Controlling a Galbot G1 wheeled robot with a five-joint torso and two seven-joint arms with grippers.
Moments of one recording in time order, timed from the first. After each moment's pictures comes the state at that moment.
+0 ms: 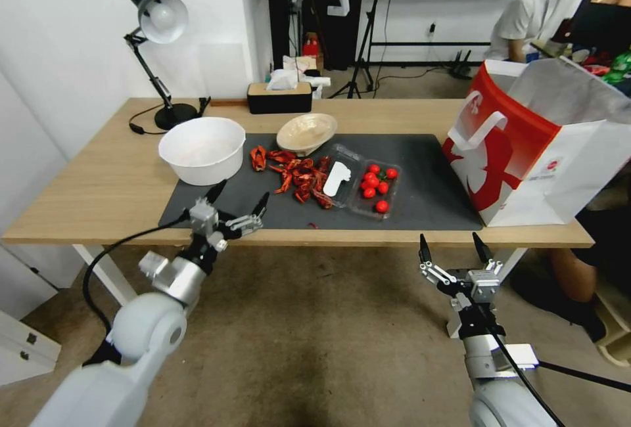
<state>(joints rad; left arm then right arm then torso) 1.18 -0.98 -0.32 -1.93 -0.63 -0.10 0.14 -1.65 1.16 0.44 2.04 0.21 0.34 0.24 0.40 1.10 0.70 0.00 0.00</state>
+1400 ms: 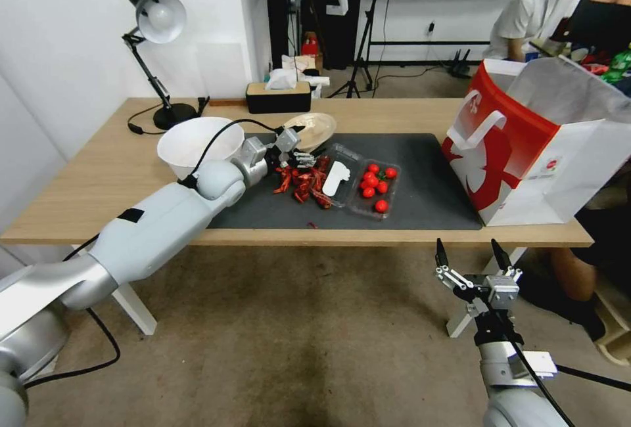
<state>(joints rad) 0.16 -0.98 0.54 -1.23 -0.59 -0.02 0.23 -1.69 1.18 0.51 2.05 0.22 0.34 0.24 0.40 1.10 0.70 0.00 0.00</state>
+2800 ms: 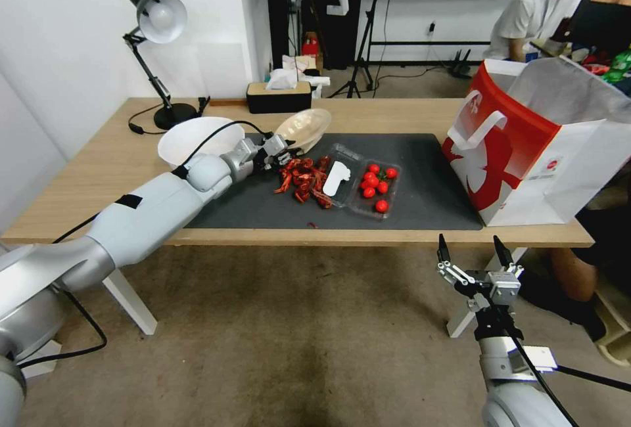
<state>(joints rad) 0.09 -0.98 0.63 -1.09 -0.53 -0.06 0.28 -1.67 1.18 0.51 2.03 0.23 0.35 0.25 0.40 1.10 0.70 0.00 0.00</state>
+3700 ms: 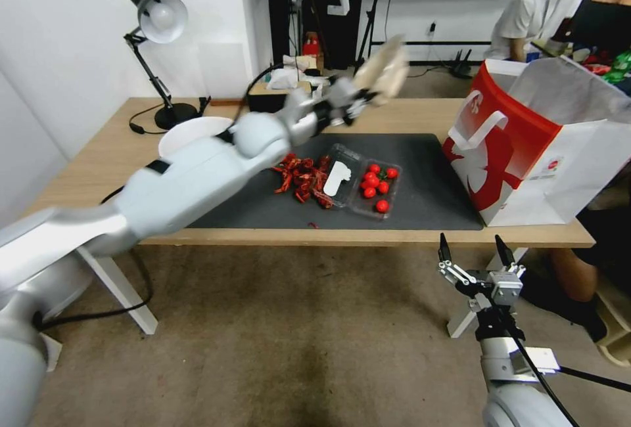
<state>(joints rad) -0.16 -1.18 0.72 -1.39 -0.84 -0.01 0.13 -1.69 1.19 0.52 2.05 0.22 0.35 0.25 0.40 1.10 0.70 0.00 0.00</state>
